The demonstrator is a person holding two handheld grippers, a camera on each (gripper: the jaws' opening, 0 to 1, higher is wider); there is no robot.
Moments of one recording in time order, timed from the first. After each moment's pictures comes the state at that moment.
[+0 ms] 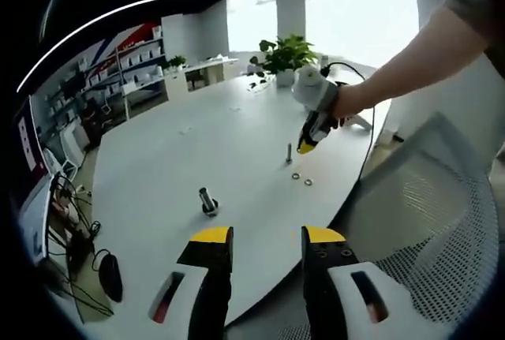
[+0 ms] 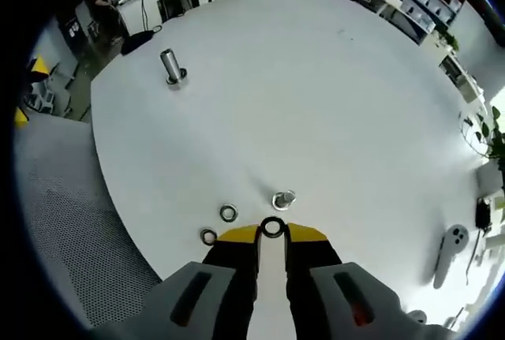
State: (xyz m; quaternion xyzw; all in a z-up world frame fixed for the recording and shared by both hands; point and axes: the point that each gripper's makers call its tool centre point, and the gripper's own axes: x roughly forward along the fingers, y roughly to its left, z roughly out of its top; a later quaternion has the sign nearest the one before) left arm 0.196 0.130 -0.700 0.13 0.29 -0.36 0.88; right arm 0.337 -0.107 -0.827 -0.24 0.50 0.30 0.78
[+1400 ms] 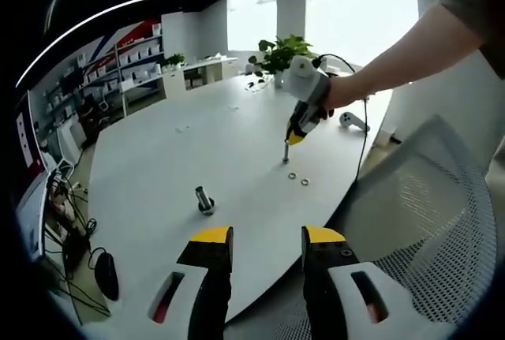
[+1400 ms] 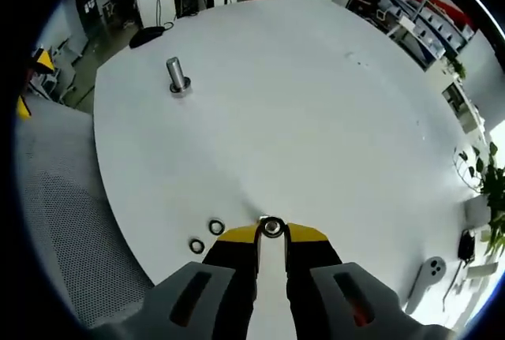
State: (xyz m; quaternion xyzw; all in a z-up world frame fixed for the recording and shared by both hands) left arm 0.193 0.128 -0.703 0.12 0.30 -0.37 0.87; right arm 0.359 -0.098 -0.813 -0.29 0.47 0.32 0.77
